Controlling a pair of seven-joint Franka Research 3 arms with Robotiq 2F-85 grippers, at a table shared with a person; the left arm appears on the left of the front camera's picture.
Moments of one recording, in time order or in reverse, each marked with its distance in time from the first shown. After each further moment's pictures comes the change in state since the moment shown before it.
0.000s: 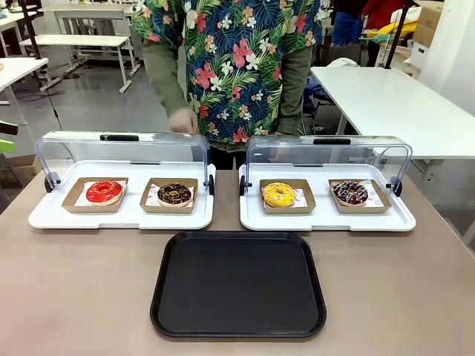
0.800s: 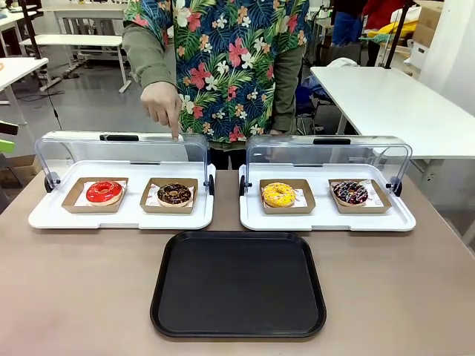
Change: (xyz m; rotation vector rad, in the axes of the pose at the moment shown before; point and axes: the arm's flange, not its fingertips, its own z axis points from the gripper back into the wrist) left arm 0.000 0.000 0.000 0.000 0.000 0.000; right arm 0.000 0.000 0.000 0.000 0.000 0.000
